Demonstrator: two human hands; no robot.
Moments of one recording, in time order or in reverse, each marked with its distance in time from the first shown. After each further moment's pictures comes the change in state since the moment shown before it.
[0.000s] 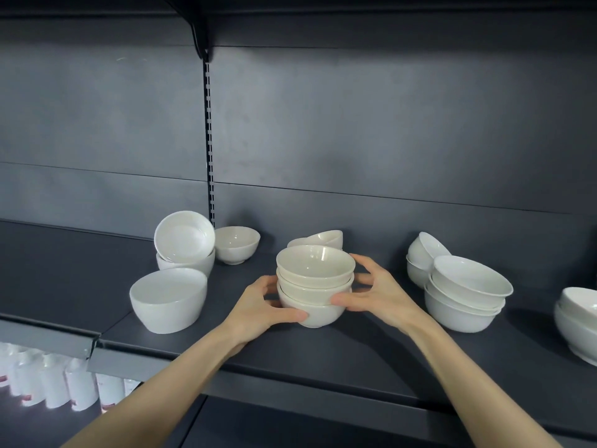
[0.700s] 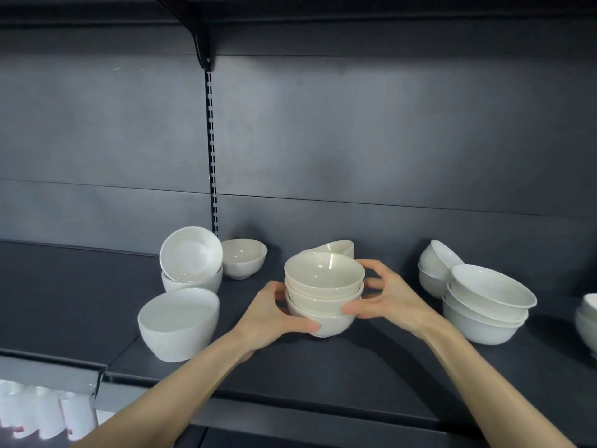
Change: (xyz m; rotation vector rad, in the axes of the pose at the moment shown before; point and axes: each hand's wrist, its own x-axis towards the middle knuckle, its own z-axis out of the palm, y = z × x) left_hand 0.025 0.000 -0.022 0.122 -0.022 -0.007; right_hand 0.017 -0.014 0.010 -0.020 0.031 0.037
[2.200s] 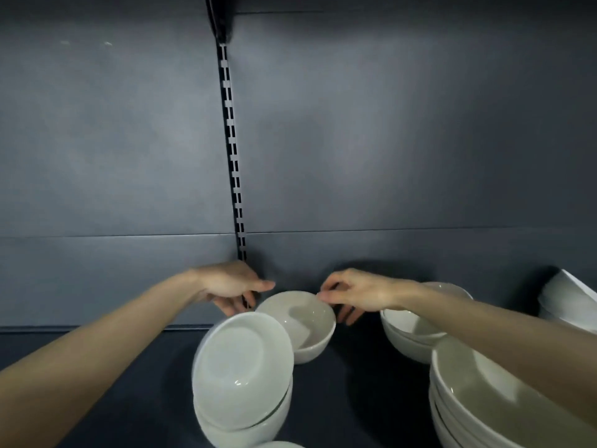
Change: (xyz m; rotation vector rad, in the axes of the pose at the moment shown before) left_hand 0.223 -0.004 -0.225 0.544 -0.377 -0.267; right_hand 0.245 -0.041 0.109 -0.443 -0.245 0.268
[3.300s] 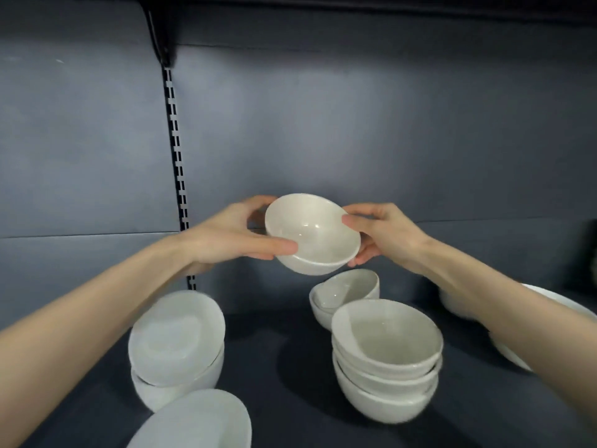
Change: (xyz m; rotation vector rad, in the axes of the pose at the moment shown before) left_hand -0.110 0.119 0.047 -0.284 0.119 0.628; right_hand -0.146 0.002 -0.065 0.407 0.527 -0.268
